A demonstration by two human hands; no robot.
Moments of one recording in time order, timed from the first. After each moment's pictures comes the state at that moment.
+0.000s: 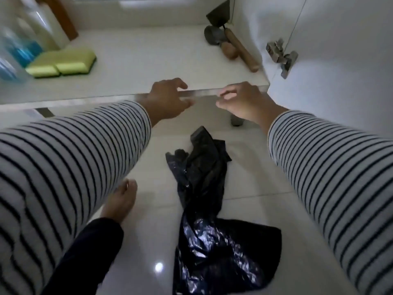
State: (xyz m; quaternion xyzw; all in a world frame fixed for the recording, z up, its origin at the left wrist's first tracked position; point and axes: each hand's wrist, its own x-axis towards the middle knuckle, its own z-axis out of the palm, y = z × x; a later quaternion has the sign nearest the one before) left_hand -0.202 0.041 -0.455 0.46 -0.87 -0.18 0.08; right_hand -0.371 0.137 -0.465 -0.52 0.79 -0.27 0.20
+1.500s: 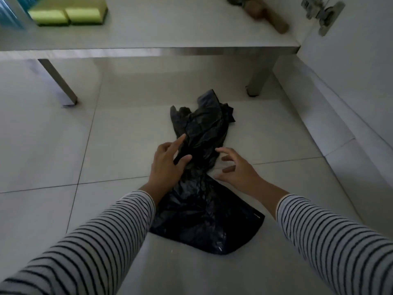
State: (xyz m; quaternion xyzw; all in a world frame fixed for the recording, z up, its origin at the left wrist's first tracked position) left_hand -0.048 0.126 -0.666 0.47 -0.81 -0.32 0.17; right_hand -0.222 0.245 -0.652 -0.42 0.76 -0.30 0.38
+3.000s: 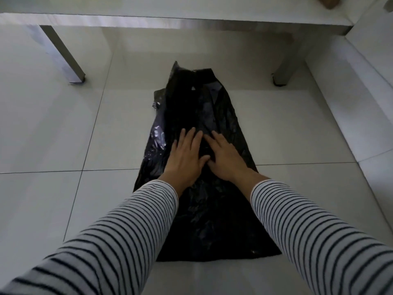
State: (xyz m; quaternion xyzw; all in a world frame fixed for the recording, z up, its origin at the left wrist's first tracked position) left_hand -0.060 0.119 -0.689 0.42 -0.89 -0.19 0.00; right_hand -0.196 0.170 -0.696 -0.61 0.75 -0.07 0.25
